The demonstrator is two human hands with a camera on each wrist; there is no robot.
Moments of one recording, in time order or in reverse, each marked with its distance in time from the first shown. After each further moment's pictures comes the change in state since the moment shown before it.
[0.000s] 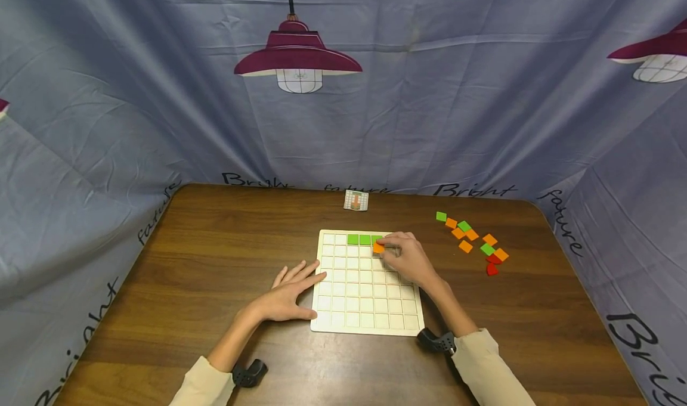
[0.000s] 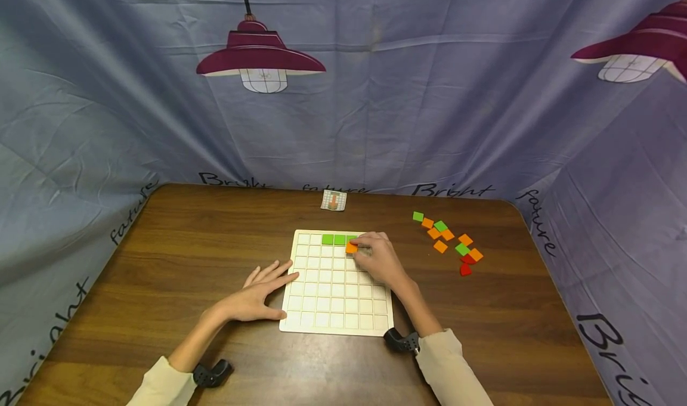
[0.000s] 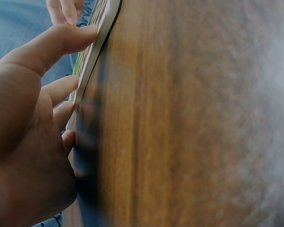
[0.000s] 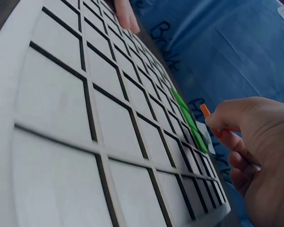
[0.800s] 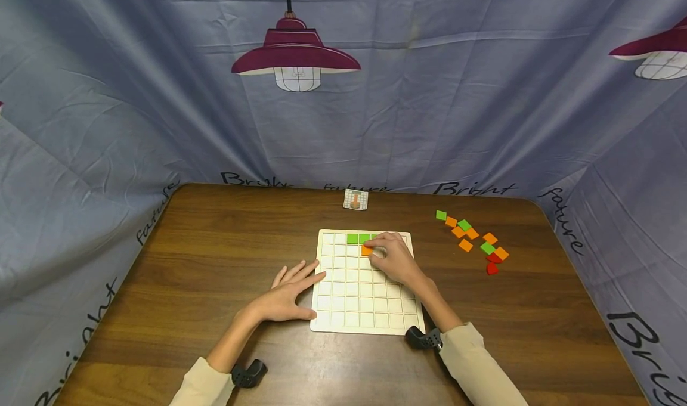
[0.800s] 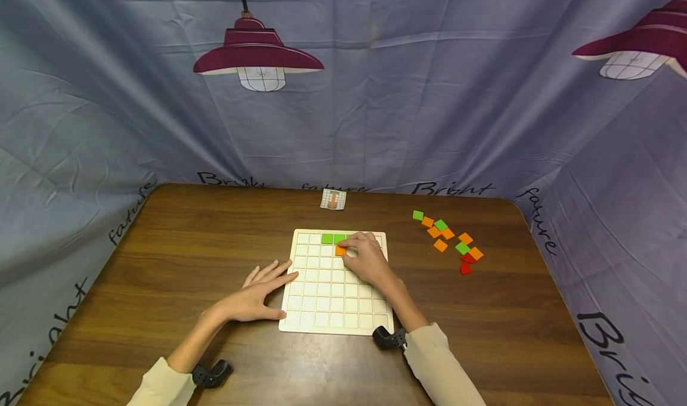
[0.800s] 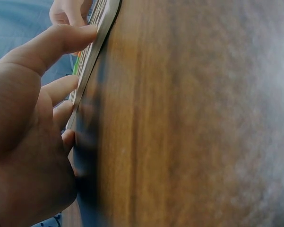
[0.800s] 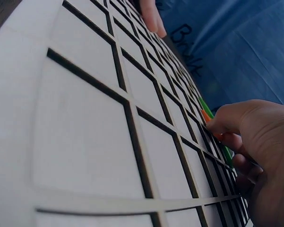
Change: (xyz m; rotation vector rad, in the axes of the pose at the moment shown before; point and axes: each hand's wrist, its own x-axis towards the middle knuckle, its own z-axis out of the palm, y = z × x) left_hand 0.000 0.000 0.000 -0.005 0.002 -0.012; right_hand 0.012 -0.003 0.027 -0.058 -0.023 -0.009
